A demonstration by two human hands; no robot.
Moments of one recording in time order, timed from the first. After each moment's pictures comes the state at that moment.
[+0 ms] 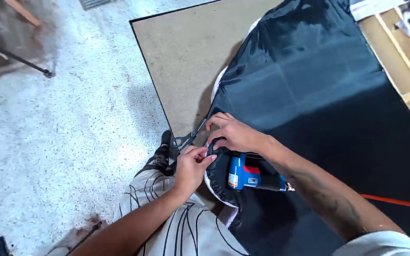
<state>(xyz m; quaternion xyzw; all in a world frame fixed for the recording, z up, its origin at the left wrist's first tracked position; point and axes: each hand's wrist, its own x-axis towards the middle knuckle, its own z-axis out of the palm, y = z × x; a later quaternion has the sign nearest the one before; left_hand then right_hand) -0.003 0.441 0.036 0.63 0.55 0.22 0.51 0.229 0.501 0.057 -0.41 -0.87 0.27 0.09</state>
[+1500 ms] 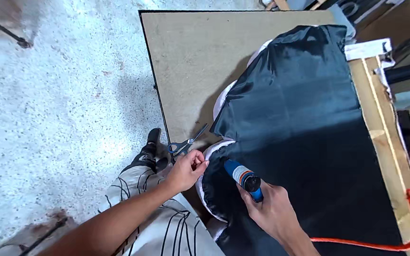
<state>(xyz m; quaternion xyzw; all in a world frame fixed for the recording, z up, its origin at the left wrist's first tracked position) -0.015 0.473 -0.009 0.62 0.44 0.17 0.63 0.213 0.352 0.115 -0.76 -0.64 0.12 0.05</state>
